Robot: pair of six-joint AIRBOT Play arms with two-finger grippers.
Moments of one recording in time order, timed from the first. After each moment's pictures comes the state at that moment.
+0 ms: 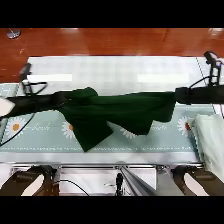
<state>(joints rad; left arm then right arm) -0.12 -0.86 0.73 0.97 -0.85 -1.59 -0.04 -0.93 0.95 -1.18 1.11 1.54</state>
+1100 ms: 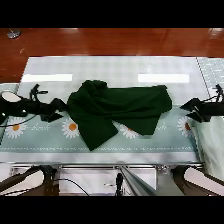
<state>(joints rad) 0.20 -1.25 0.69 0.82 -1.03 -1.41 -0.56 -1.24 0.78 -0.95 1.11 1.31</state>
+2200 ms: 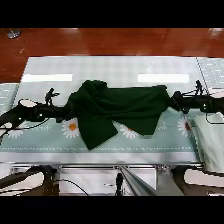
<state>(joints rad) 0.07 -1.32 0.61 0.58 -0.91 -1.21 -0.35 -1.46 0.85 -0.68 0.92 1.24</state>
